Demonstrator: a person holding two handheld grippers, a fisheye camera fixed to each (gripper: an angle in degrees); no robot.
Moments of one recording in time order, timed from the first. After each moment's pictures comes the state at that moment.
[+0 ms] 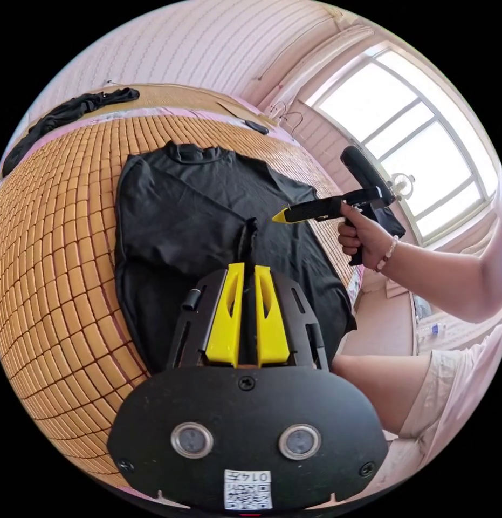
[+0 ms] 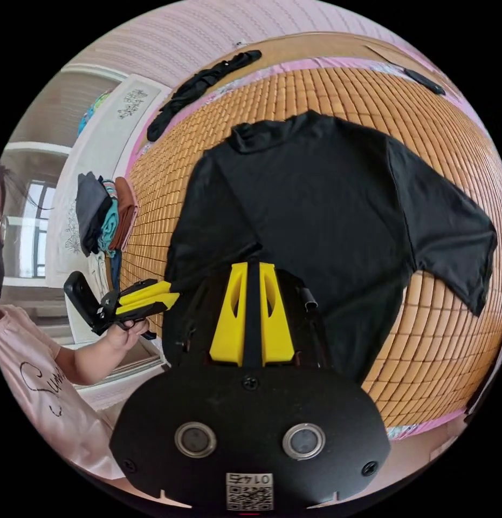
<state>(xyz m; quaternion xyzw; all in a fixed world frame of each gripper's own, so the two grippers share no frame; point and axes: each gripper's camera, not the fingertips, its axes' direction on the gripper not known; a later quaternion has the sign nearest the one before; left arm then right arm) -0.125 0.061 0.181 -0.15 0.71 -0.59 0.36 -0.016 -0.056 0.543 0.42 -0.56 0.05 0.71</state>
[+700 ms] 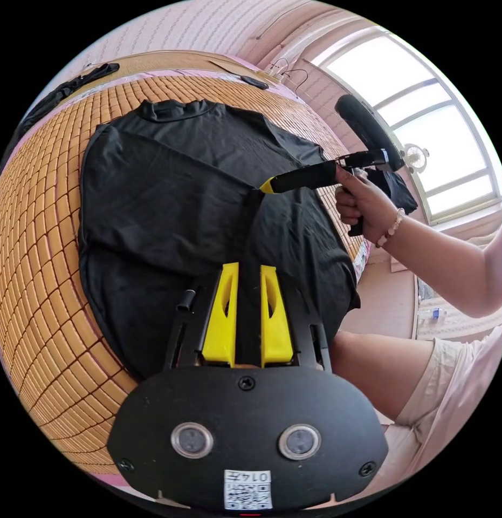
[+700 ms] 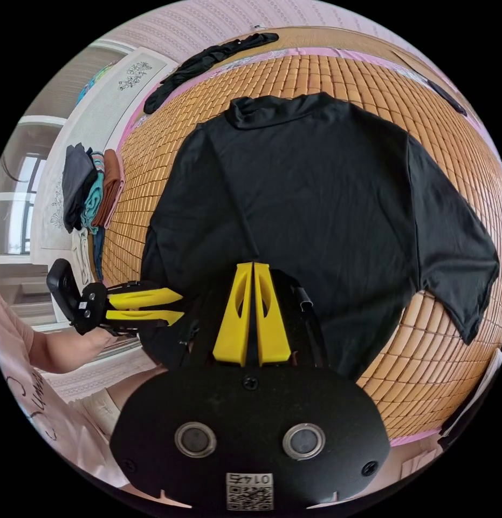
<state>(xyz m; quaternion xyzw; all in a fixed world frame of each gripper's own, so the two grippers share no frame) 0.000 -0.053 0.154 -0.19 0.77 -0.50 0.35 0.026 -0.028 0.536 0.42 -0.52 0.00 0.75</state>
